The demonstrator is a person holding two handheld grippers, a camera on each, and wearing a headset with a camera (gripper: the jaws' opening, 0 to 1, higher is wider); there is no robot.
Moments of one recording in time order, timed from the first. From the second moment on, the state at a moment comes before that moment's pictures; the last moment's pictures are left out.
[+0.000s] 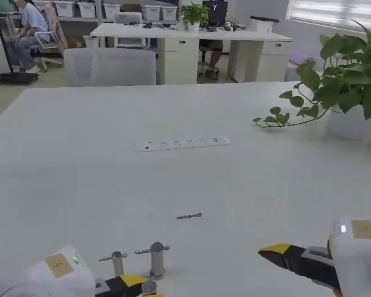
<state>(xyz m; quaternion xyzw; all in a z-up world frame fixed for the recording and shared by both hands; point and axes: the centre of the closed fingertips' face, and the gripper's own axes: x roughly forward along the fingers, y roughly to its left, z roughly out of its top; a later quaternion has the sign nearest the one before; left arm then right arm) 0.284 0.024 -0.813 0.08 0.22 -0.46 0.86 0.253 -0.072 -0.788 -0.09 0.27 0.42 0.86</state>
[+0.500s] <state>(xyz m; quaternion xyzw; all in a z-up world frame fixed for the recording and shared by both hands) 0.282 0.021 -0.823 0.08 0.22 -0.46 0.85 0.252 -0.075 -0.790 -0.08 0.27 0.41 0.87</state>
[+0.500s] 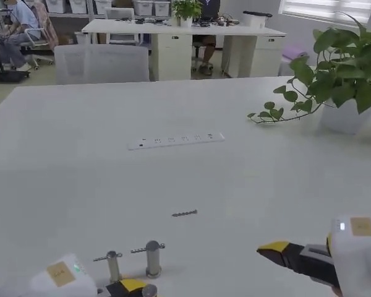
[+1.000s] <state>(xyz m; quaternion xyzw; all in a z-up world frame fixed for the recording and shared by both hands) 0.279 0.020 -0.823 0.08 0.22 -0.46 0.86 0.250 -0.076 -0.791 -0.07 0.27 0.41 0.87</state>
